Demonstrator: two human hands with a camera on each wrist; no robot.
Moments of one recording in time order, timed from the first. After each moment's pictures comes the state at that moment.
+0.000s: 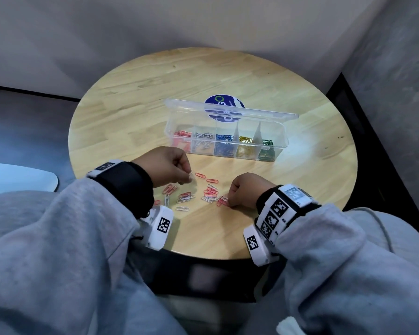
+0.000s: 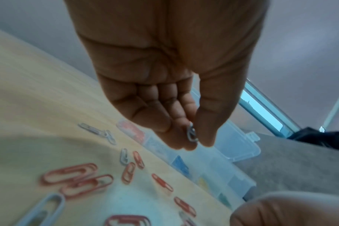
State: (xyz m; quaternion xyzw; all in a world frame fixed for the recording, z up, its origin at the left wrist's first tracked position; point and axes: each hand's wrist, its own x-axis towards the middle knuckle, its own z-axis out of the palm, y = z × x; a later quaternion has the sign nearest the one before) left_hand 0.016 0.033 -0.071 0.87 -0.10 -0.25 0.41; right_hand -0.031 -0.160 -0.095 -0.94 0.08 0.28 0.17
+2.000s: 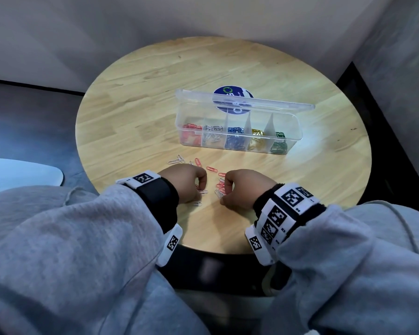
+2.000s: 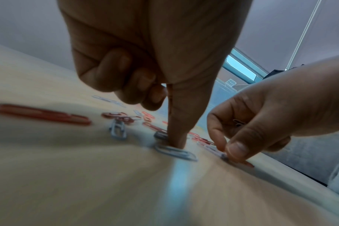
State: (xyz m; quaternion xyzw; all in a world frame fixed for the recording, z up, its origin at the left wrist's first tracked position) left_hand -0.002 0.025 -0.096 0.94 -0.17 -0.25 0.14; right_hand -0.040 -0.123 -0.086 -0.96 0.03 0.25 0.14
